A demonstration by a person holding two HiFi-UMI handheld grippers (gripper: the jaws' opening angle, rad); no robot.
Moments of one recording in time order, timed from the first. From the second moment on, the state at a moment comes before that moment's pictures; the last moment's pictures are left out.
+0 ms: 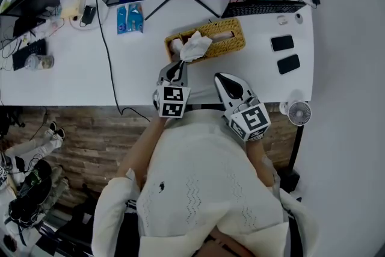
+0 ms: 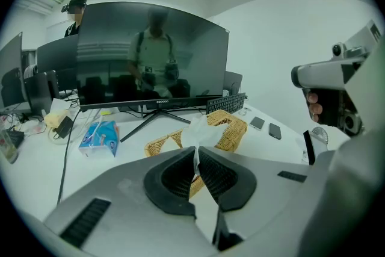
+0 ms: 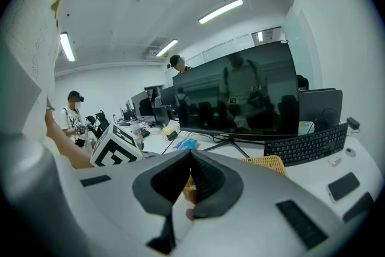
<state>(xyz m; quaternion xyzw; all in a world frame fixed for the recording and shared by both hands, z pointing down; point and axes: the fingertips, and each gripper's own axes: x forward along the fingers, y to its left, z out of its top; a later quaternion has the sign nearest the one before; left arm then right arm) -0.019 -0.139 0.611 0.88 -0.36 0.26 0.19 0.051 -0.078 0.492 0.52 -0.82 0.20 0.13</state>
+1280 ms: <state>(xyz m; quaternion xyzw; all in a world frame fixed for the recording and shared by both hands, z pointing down) -0.066 -0.126 0.532 0.89 -0.39 0.17 0.17 0.036 -0.077 0.481 0.51 -0.83 0.17 0.14</state>
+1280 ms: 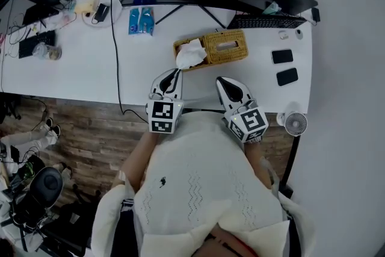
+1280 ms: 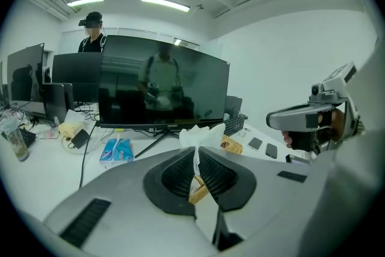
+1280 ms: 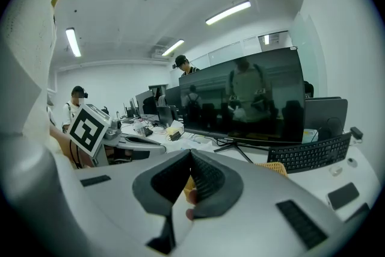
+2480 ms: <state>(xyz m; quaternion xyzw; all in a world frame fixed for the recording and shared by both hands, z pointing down) -0.043 -0.154 0.440 0.91 -0.38 0.07 0.14 0.076 -0.089 0.403 0.55 -0.83 0.12 0.05</state>
